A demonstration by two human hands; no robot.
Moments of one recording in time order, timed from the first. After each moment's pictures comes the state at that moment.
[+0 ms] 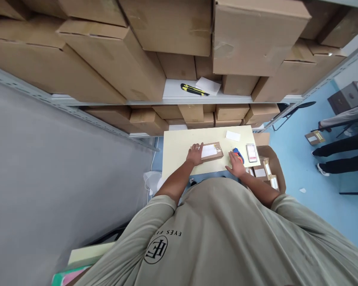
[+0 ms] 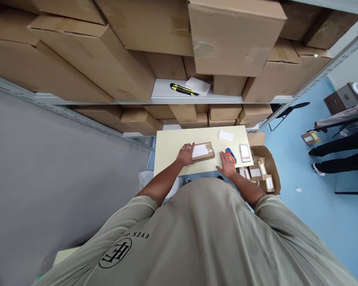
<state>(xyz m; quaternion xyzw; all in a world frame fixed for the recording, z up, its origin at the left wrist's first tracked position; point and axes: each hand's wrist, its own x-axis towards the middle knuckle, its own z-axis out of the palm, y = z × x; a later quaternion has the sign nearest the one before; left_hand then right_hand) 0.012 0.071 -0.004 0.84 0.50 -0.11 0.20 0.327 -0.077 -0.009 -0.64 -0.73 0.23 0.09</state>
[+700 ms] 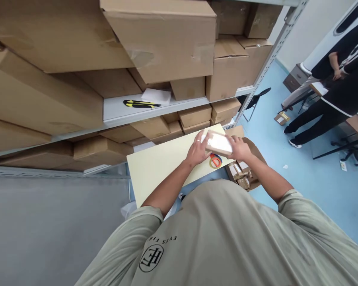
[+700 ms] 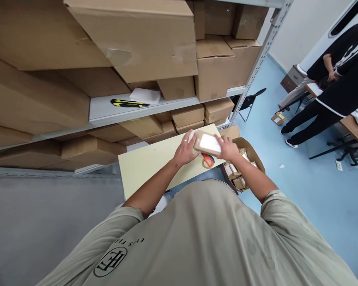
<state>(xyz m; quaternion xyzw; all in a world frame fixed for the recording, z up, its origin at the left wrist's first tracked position) 0.185 0.074 0.112 0.93 0.29 0.15 0.18 0.450 -0.069 0.153 -0.75 -0.66 0.10 0.00</state>
